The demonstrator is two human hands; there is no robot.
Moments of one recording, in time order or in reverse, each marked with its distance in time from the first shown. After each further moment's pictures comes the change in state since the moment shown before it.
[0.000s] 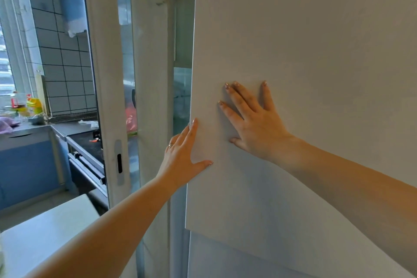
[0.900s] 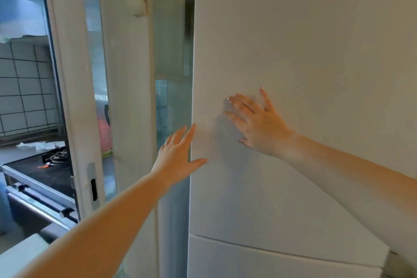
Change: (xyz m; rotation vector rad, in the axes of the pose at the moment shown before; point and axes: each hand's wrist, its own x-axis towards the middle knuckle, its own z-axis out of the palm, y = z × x) left_hand 0.047 -0.027 -0.019 -0.004 -0.134 0.148; right_hand 0.014 0.013 -0.010 -0.180 -0.222 -0.010
